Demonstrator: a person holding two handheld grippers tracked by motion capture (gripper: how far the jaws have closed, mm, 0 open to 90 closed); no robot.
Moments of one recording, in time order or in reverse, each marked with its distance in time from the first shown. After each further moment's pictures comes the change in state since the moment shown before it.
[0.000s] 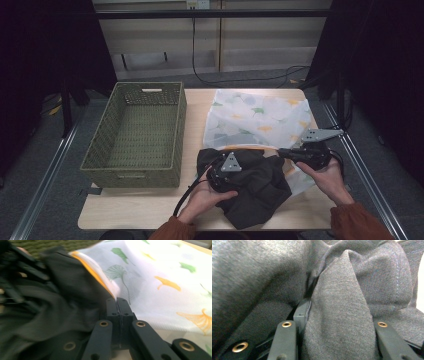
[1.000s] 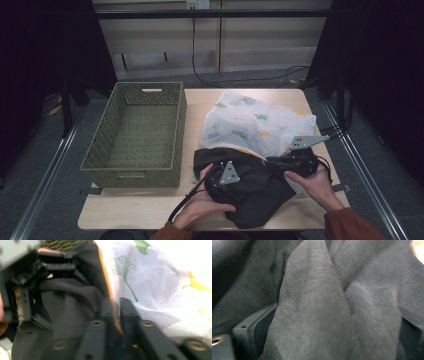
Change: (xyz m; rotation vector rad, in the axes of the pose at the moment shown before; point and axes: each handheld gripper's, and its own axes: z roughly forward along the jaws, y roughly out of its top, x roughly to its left) left arm -0.016 -0.018 0.001 0.024 0.084 0.100; right arm 0.025 -0.002 0.022 0.009 0.119 0.012
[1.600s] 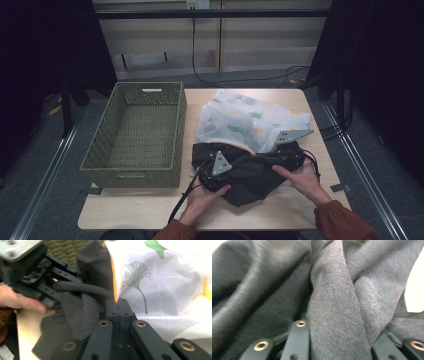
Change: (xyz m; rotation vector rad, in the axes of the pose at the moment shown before) left arm 0.025 0.000 -0.011 -0.135 0.130 -0.186; right arm 0.010 0.026 0.024 0.005 0.027 -0.031
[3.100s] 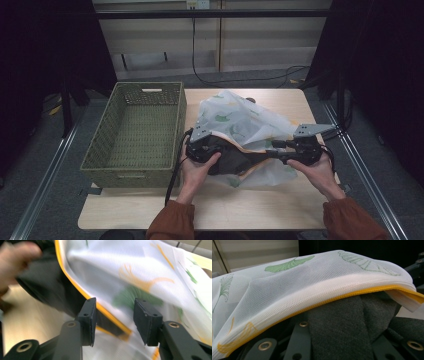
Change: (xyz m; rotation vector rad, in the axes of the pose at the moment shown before) left arm 0.057 0.042 -0.025 -0.167 0.078 -0.203; right arm -0.026 -0.006 -0.034 -0.052 -0.091 0.000
